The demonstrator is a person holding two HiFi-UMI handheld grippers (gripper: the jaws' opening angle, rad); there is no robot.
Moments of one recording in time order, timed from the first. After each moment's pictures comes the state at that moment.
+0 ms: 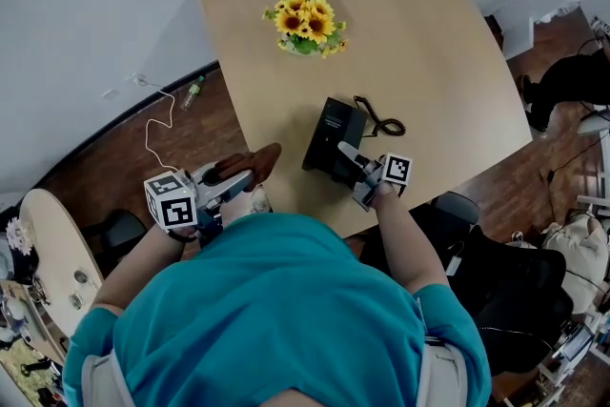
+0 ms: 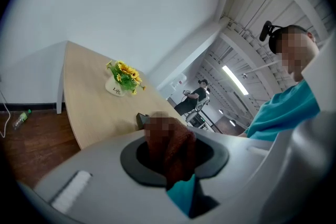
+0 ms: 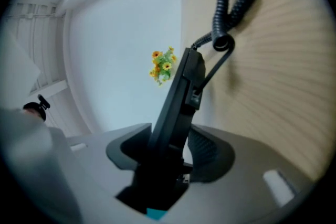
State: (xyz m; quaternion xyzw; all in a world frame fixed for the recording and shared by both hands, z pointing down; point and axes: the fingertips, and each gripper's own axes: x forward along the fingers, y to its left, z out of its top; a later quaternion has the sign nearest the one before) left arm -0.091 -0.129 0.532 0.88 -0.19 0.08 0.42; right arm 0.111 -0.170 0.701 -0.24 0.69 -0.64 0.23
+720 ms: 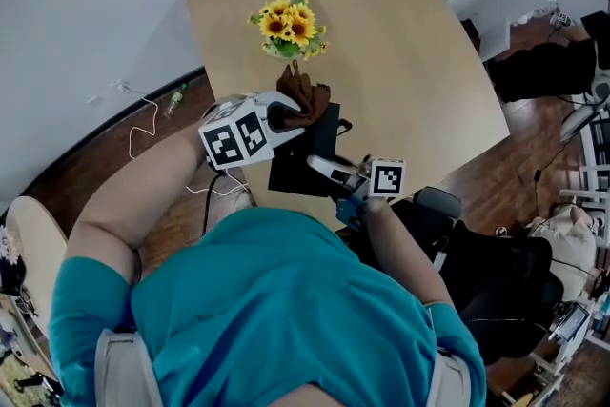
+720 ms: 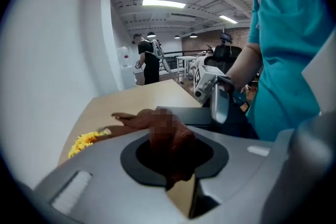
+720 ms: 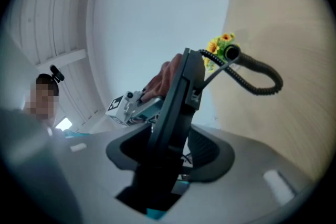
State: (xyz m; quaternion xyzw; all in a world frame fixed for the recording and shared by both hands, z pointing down) left arm 0.056 -0.173 0.514 0.93 0.04 0.37 -0.05; right arm 0.051 -0.130 0.528 -0.18 0.79 -0.56 0.17
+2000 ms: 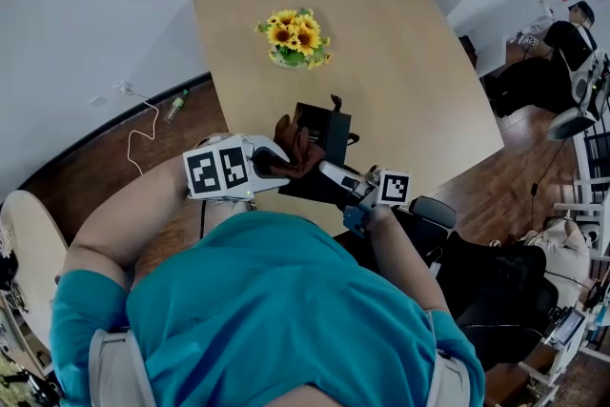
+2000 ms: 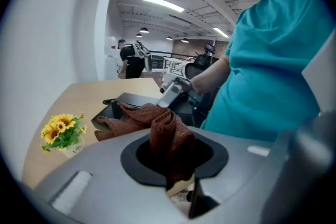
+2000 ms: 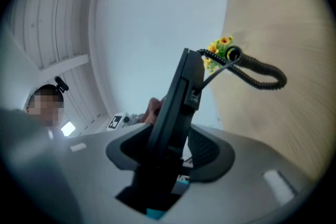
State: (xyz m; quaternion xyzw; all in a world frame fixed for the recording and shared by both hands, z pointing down) left arm 0.014 -0.084 0.498 0.92 0.13 0.36 0.03; right arm 0.067 -0.121 0.525 -0.18 0.79 -0.56 0.19
